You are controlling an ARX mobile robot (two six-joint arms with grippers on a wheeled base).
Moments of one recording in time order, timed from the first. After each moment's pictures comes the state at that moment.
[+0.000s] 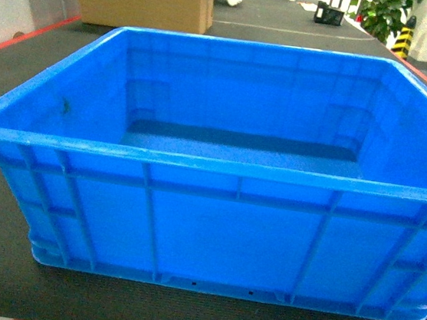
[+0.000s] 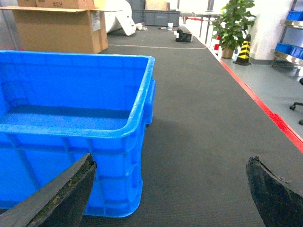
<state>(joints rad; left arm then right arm) 0.00 0.01 0.02 0.00 0.00 0.00 0.00 0.00 0.01 -0.01 0.00 0.00</state>
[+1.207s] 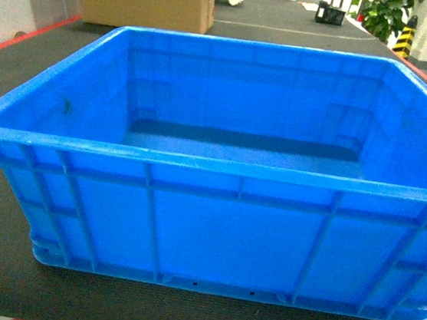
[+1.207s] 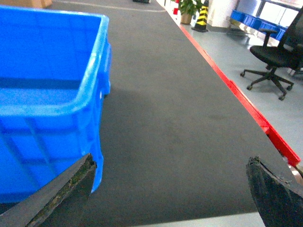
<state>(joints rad) -0.05 0.25 0.06 0.07 -0.38 0.00 0.19 0.22 0.06 -0.02 0.40 -0.02</state>
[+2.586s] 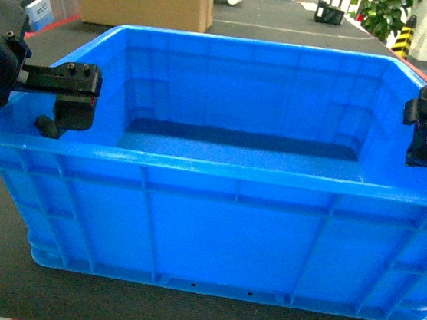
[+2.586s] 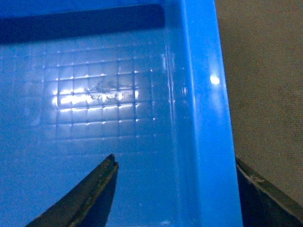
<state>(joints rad) -0.16 1.71 1.11 -0.28 -0.18 -0.15 0.19 1.58 1.00 -0.21 0.16 0.28</state>
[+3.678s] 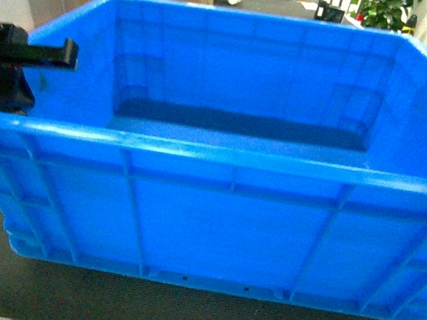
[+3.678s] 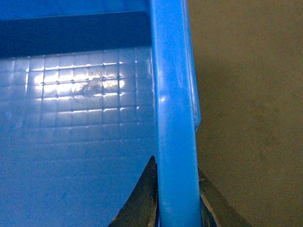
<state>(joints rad) -0.19 1.52 1.00 -0.22 -0.19 -0.15 0.21 1.42 0.89 -0.14 0.20 0.26</state>
